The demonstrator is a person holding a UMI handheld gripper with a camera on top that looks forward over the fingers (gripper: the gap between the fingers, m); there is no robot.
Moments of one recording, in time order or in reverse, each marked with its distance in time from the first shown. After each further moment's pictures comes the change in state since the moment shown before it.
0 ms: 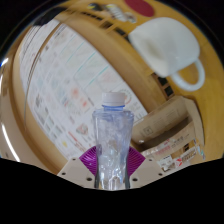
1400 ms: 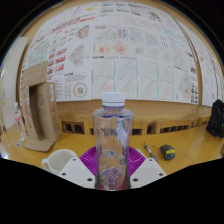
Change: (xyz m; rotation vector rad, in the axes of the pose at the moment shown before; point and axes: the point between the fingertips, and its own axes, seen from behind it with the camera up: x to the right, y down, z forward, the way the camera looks) arm -0.002 -0.282 -0.075 -0.219 0.818 -2.082
